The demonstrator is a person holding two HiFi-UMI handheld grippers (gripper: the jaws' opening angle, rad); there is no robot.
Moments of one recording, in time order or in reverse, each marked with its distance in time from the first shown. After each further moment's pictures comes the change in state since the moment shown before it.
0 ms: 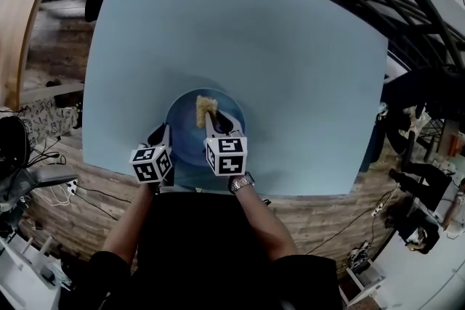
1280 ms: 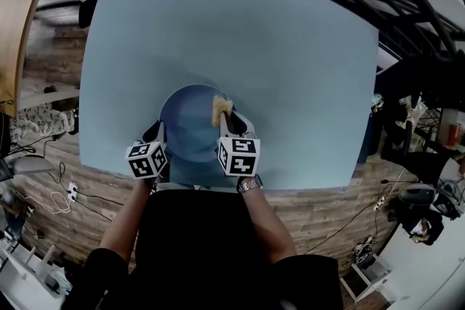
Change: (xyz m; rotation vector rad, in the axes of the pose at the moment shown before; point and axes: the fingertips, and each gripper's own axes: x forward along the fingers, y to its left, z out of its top) left arm 0.000 0.000 0.002 0.021 -0.004 0.002; right arm -0.043 -0.052 -0.009 0.050 -0.017 -0.138
